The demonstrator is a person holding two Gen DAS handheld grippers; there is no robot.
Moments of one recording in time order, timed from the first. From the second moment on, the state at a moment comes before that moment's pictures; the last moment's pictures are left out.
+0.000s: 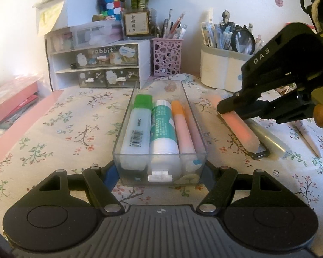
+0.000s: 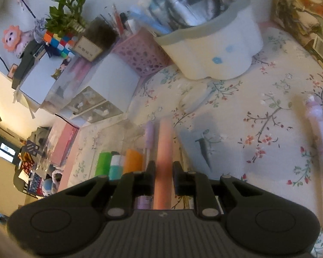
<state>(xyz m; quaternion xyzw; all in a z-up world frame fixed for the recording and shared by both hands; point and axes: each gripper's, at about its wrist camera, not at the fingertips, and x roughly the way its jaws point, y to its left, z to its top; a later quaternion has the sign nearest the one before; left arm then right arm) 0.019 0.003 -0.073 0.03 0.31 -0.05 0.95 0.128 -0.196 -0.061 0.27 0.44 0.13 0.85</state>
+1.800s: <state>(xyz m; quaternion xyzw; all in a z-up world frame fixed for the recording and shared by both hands) 0.026 -0.002 -0.074 0.03 0.31 -0.05 0.95 0.128 -0.129 -0.040 0.23 0.44 0.16 0.86</state>
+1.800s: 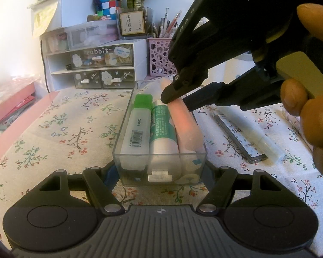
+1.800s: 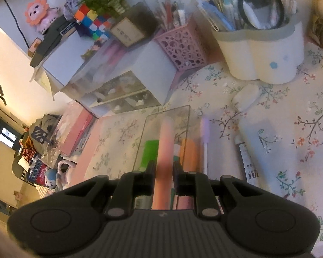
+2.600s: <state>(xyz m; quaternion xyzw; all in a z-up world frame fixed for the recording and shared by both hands) 0.027 -0.002 -0.073 0.03 0.31 -0.05 0.95 0.110 -0.209 -0.039 0.21 0.42 0.07 0.88</state>
